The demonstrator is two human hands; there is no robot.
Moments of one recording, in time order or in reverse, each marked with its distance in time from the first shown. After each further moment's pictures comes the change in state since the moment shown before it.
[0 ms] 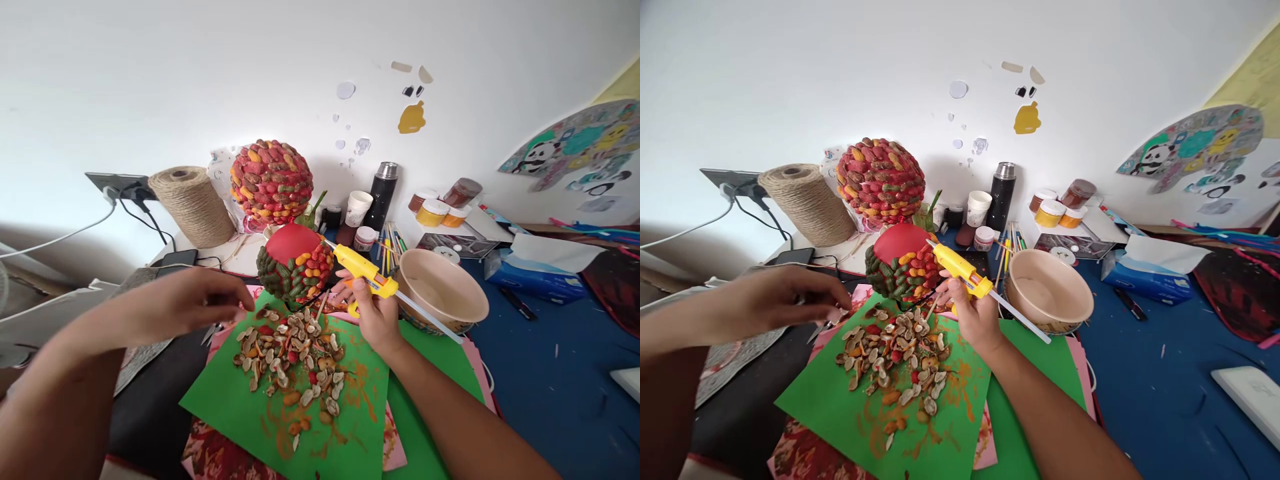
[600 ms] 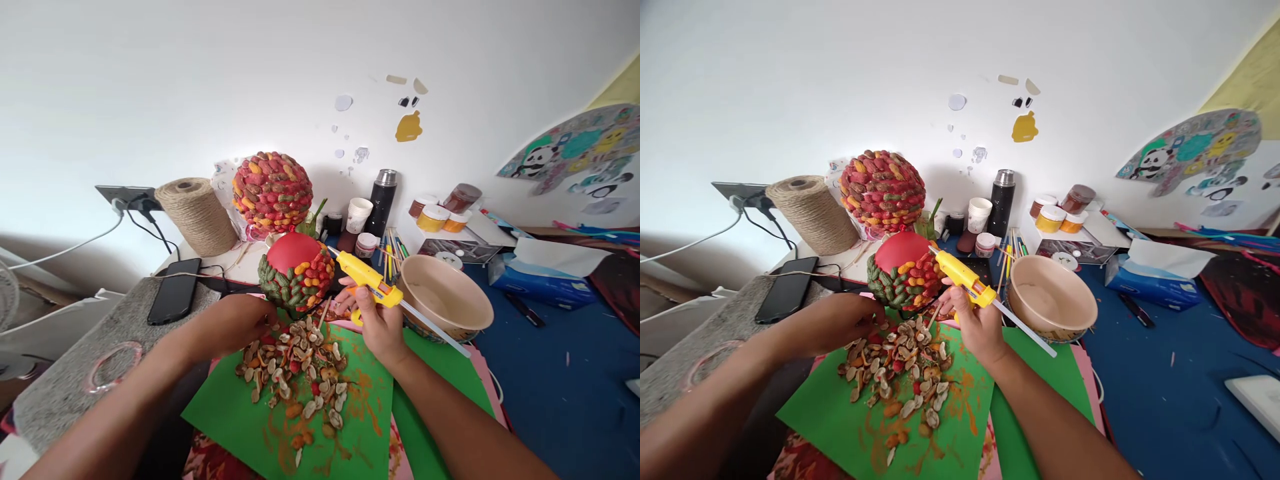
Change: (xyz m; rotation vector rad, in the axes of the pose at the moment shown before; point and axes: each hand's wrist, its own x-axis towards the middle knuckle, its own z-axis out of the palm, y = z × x) left_hand 0.037 -0.010 0.059 0.505 -0.199 -0.038; right_hand -0.002 -0.003 0.000 0.007 0.019 0.014
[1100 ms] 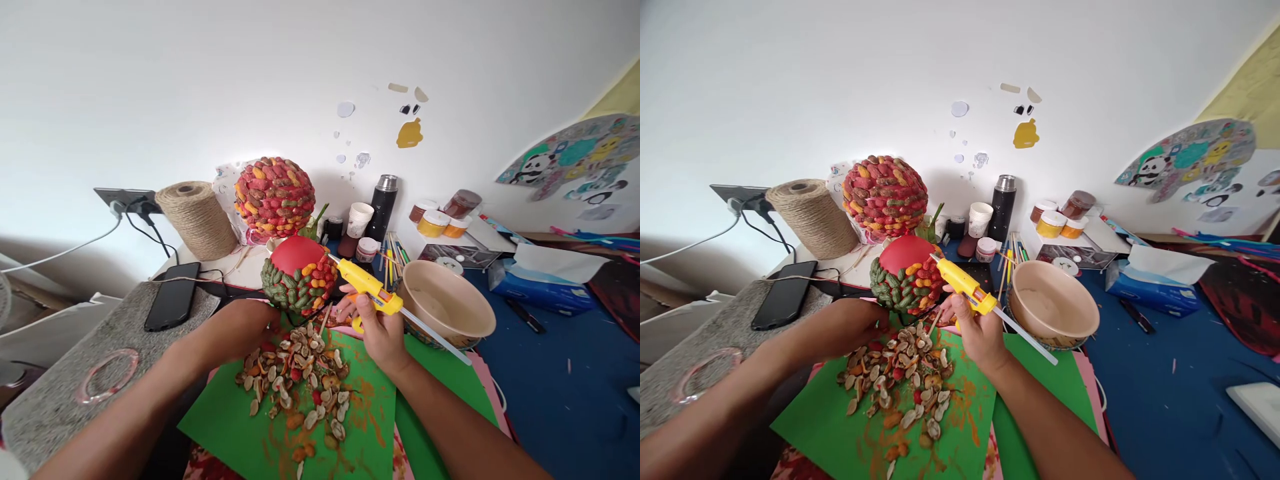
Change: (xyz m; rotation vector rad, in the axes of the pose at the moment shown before) left_hand 0.009 0.004 0.007 0.028 0.014 -0.013; right_hand -0.001 0.004 -0.001 -0.023 -0.030 0.037
